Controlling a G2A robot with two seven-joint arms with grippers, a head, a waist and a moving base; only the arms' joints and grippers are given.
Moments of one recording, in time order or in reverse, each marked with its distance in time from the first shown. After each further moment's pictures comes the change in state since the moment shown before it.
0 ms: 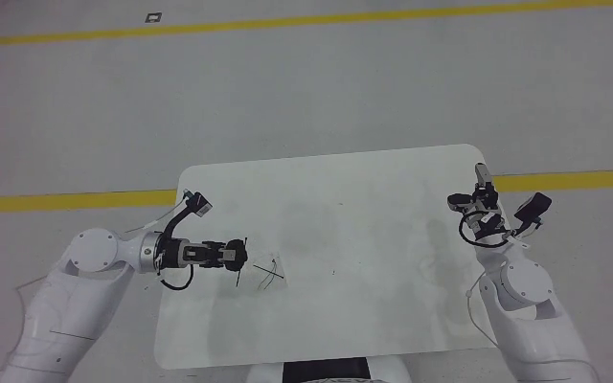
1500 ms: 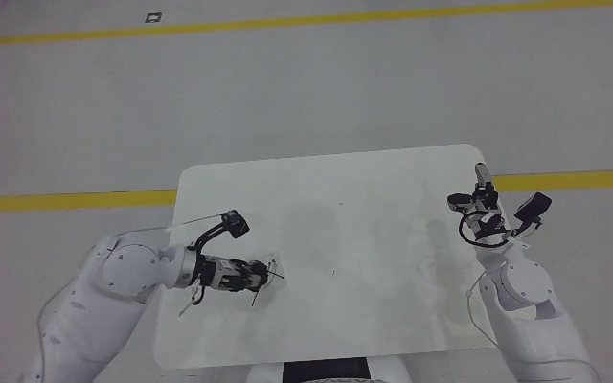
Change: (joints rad) left arm 0.075 -0.038 0.006 -0.306 0.591 0.000 0.073; right arm 0.000 0.000 0.000 0.000 0.000 0.000 0.000
